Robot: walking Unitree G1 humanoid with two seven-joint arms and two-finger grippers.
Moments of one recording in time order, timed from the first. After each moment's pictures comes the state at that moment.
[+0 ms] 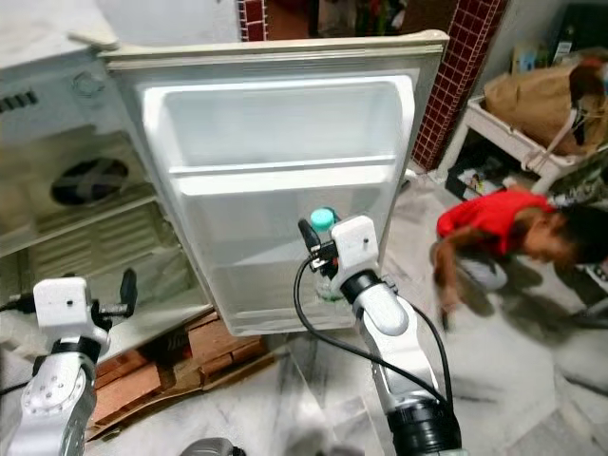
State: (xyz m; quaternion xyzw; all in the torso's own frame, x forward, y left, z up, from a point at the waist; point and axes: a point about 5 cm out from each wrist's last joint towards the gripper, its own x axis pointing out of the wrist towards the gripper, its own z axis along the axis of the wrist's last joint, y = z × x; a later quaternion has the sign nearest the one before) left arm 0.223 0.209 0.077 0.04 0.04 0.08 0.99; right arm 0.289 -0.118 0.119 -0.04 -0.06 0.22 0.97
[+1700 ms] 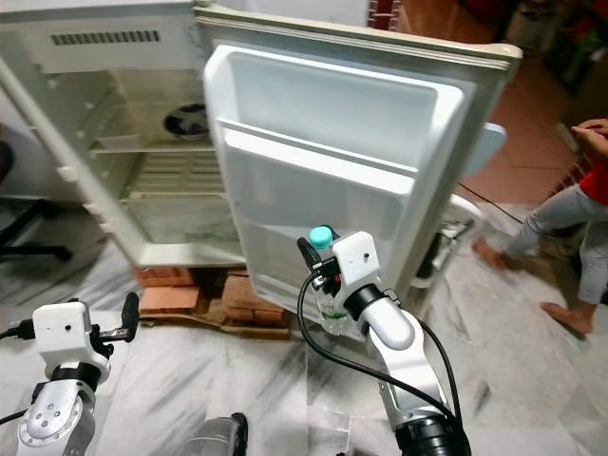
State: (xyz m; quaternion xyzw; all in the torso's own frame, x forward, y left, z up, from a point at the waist) left arm 0.200 0.213 0.063 0.02 0.08 0.09 0.99; right arm 0.278 -0.119 0.106 -0.04 -0.03 0.25 0.97
